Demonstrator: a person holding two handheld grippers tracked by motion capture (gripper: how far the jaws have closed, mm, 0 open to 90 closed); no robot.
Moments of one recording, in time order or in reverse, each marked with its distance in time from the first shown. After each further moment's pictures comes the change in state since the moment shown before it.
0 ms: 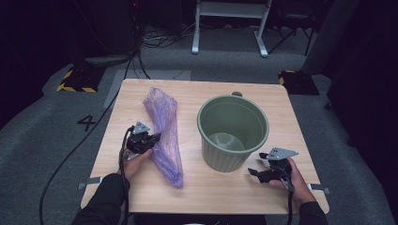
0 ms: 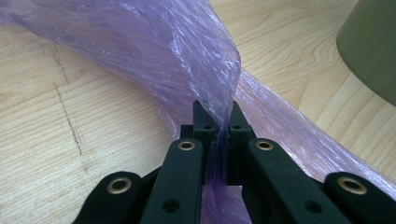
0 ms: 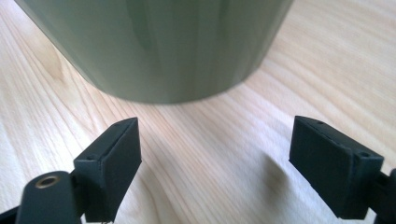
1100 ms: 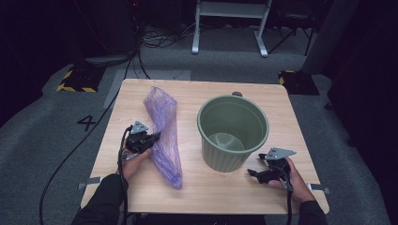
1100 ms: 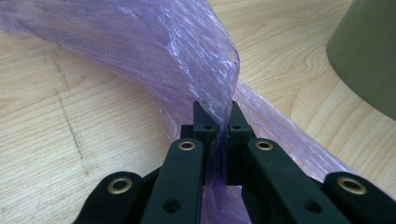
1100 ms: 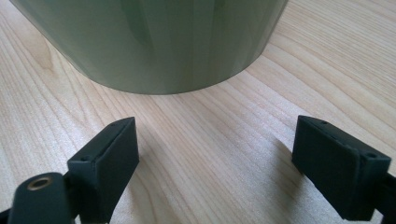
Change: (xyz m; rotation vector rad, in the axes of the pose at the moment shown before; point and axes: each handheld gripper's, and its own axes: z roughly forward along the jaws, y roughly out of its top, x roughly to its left) left arm 0.000 0.003 -0.006 -0.026 -0.020 -0.005; right arm -0.001 -0.001 0.005 0.023 0.010 0.014
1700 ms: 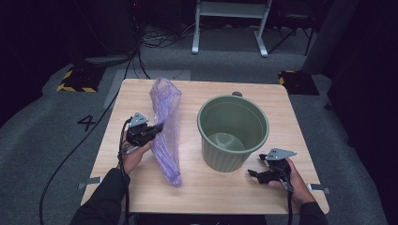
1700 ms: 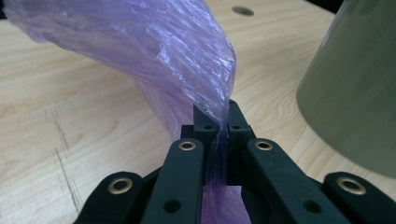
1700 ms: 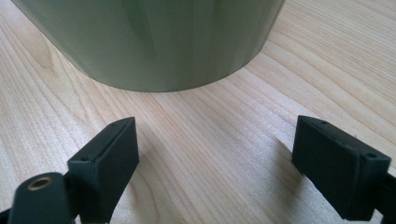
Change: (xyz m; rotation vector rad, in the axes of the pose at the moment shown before) left arm -0.006 0.035 -0.012 -0.094 -0.035 0.009; right arm 0.002 -0.001 -0.002 0.000 -0.009 0.010
